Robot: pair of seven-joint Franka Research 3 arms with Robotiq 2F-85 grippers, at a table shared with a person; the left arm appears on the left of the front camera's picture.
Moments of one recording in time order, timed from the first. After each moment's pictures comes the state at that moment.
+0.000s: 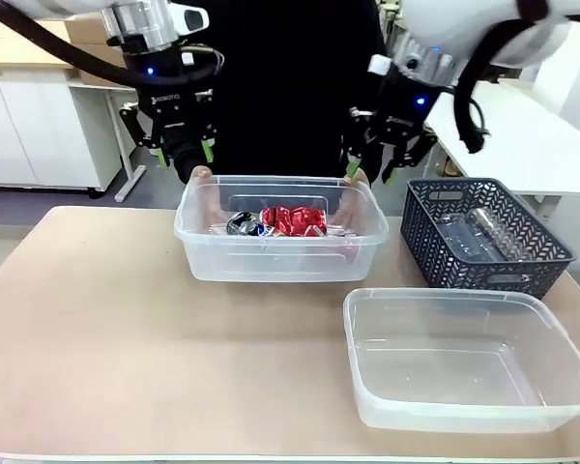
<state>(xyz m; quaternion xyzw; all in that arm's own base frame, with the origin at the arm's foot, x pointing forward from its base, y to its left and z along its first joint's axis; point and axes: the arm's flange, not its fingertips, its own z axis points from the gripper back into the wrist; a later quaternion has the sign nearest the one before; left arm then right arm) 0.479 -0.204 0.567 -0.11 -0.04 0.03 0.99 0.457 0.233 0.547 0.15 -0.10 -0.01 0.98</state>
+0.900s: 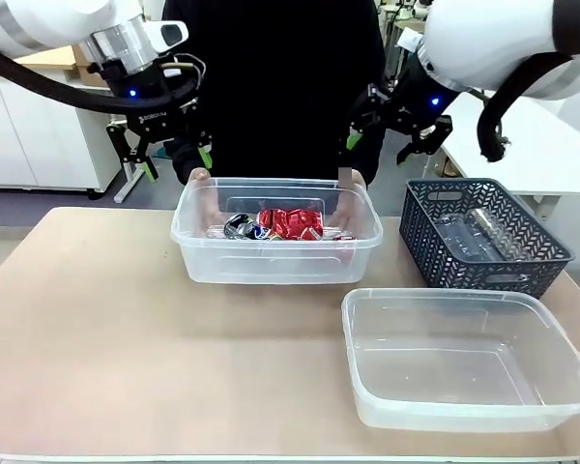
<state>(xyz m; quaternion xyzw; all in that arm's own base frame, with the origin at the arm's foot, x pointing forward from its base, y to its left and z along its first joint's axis) 0.468 -0.189 0.542 -0.14 -0.05 0.01 0.99 0.440 0.220 0.553 0.17 -0.19 -0.03 0.97</state>
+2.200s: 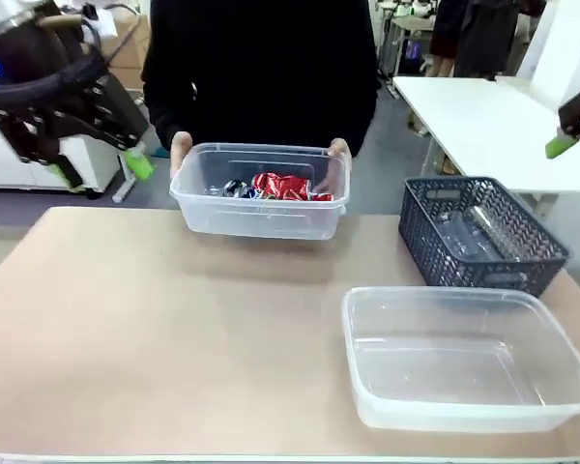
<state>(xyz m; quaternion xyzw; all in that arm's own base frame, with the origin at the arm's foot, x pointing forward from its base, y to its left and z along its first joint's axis) 0.296 -0.151 0.610 -0.15 -0.06 -0.10 0.98 0.266 0.030 0.615 0.10 -0.23 -0.08 0.96</state>
